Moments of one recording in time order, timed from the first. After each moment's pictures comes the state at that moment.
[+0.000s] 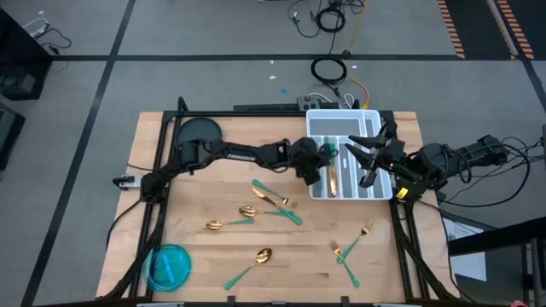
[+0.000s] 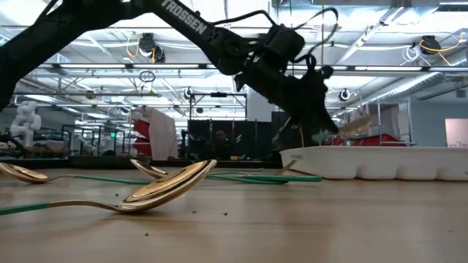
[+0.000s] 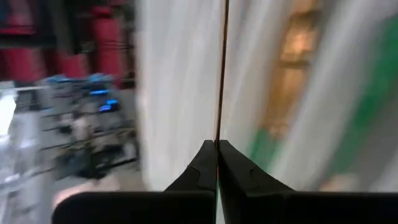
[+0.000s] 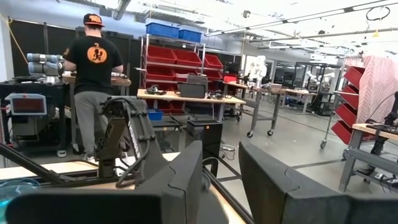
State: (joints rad) left arm 0.15 2.32 1.76 0.07 0.03 1.59; right arm 0.33 0.67 0.72 0.15 0.75 -0.19
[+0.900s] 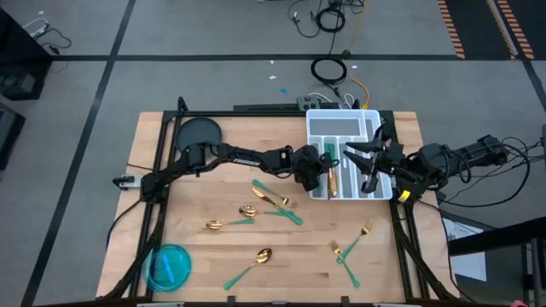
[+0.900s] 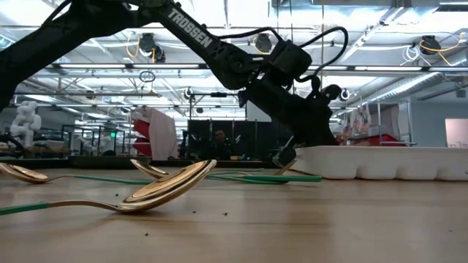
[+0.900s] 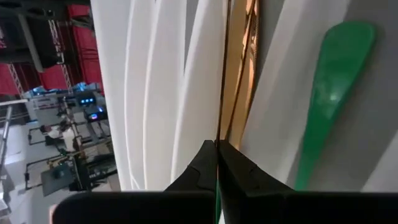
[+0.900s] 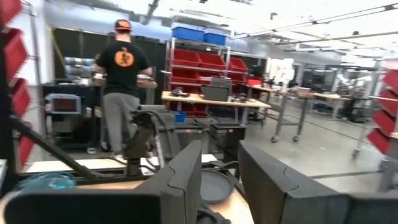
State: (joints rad) left arm 0.15 2.41 1.77 0.06 0.02 1.63; right arm 0.33 0.67 0.72 0.13 0.63 -0.17
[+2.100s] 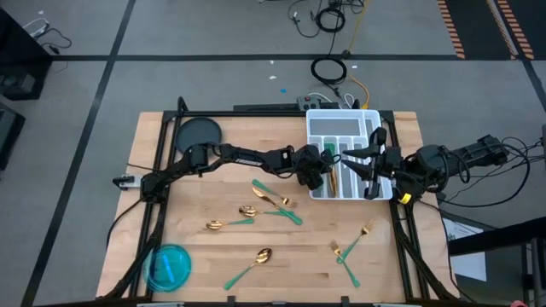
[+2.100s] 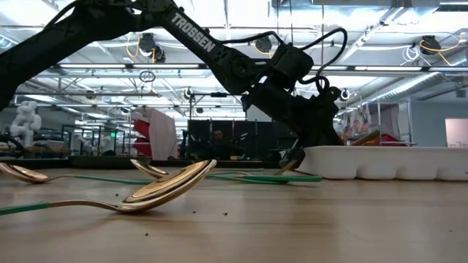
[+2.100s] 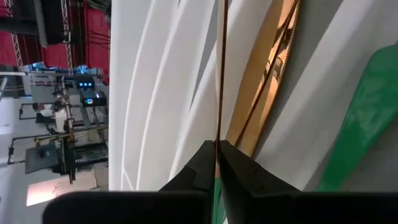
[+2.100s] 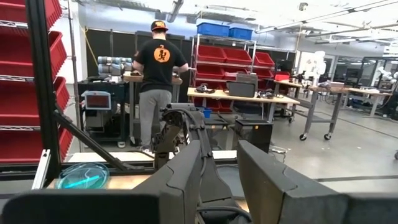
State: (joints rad) left arm 0.15 2.44 1.80 0.09 0.04 1.47; right arm 0.33 0.67 0.72 0.09 0.52 -0.11
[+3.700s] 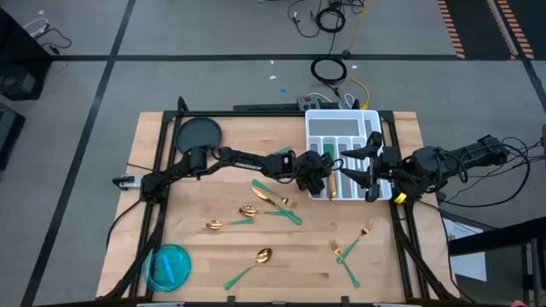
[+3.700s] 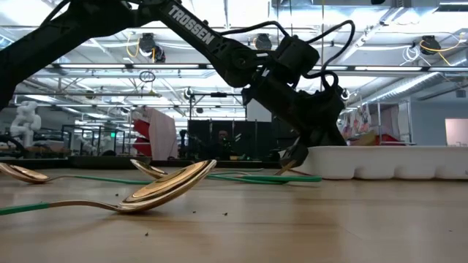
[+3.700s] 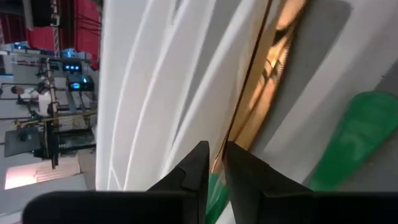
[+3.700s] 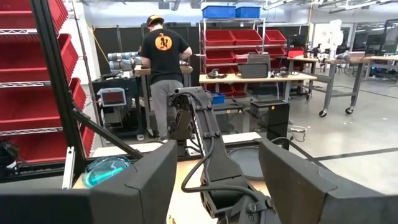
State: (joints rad) left arm 0.11 2.44 1.81 0.03 -0.04 1.37; right arm 0.33 0.67 0.72 0.02 0.49 0.05
